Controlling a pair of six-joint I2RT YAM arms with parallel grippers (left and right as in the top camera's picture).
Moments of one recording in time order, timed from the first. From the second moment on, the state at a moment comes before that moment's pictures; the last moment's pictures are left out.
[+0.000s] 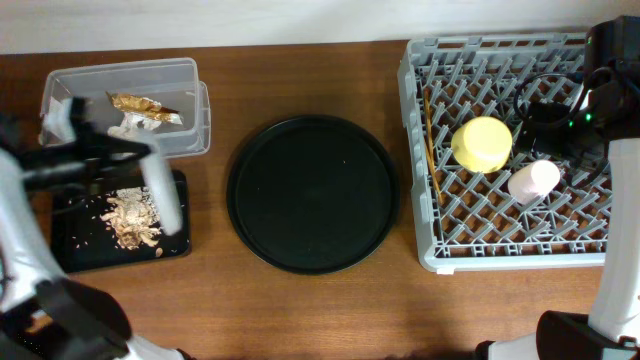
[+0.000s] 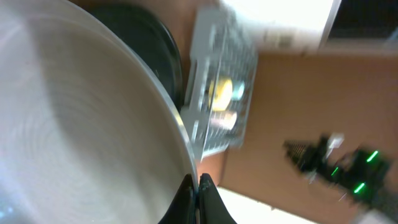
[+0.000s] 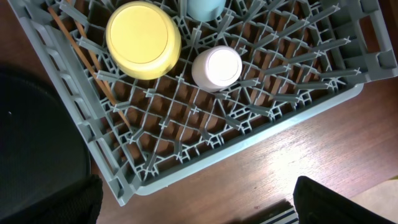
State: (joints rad) left arm 0.50 1.77 1.80 -1.69 1.06 0.16; right arm -0.14 1.63 2.08 -1.69 0.18 0.26
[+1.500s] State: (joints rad) left arm -0.70 2.04 1.78 -1.07 -0.02 -0.58; right arm -0.14 1.63 2.08 -1.69 0.18 0.26
